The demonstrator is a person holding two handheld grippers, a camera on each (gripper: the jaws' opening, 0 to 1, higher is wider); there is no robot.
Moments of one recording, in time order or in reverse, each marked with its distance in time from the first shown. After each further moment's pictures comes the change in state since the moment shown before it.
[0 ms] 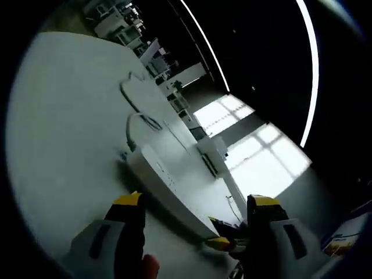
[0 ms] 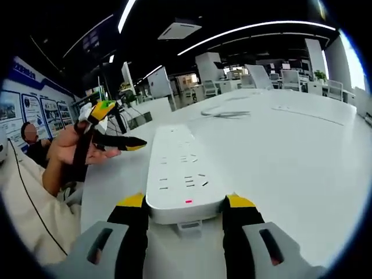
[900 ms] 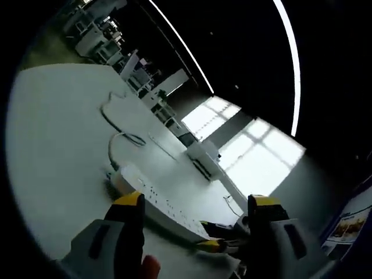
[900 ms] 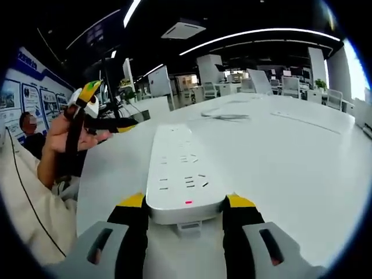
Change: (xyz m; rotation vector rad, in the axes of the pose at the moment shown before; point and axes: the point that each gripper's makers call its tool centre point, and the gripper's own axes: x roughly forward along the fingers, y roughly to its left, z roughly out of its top) left arm -0.015 -0.034 0.024 0.150 -0.043 -0.065; right arm 0.000 0.000 0.000 -0.050 -0.002 -0.028
